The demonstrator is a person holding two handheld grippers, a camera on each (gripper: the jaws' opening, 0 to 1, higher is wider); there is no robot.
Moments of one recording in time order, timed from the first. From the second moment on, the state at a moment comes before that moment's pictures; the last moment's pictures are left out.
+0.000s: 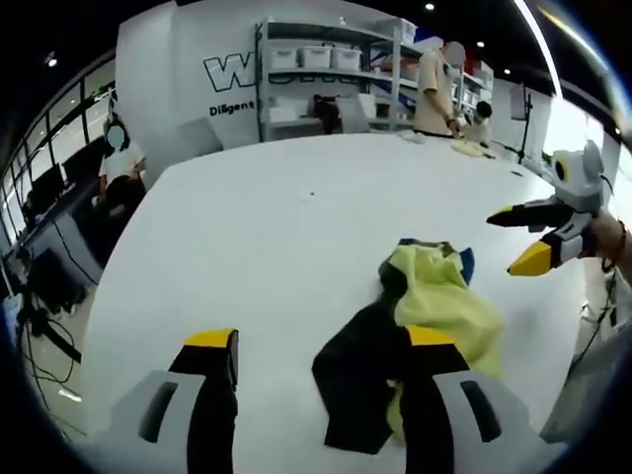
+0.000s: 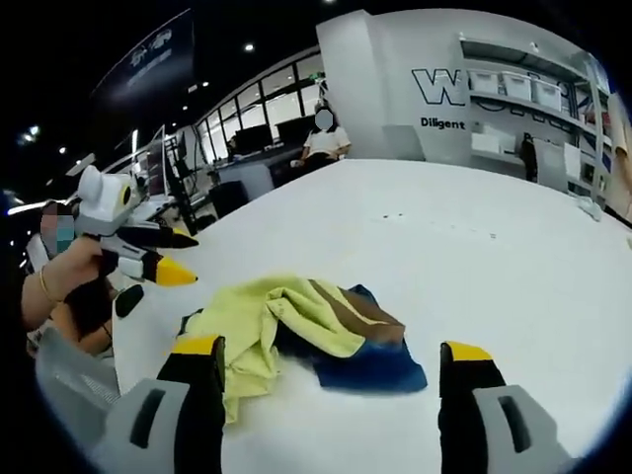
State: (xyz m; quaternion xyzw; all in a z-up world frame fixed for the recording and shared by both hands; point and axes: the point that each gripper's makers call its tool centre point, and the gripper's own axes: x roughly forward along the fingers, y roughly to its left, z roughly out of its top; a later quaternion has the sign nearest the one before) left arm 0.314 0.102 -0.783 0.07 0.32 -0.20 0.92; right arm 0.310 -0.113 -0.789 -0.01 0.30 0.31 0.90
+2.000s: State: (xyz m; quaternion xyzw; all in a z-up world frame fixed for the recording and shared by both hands) left arm 0.336 0.094 -0.820 0.06 0.34 -0.20 0.92; right arm 0.357 -0.121 -0.819 -0.06 0.30 0.24 0.92
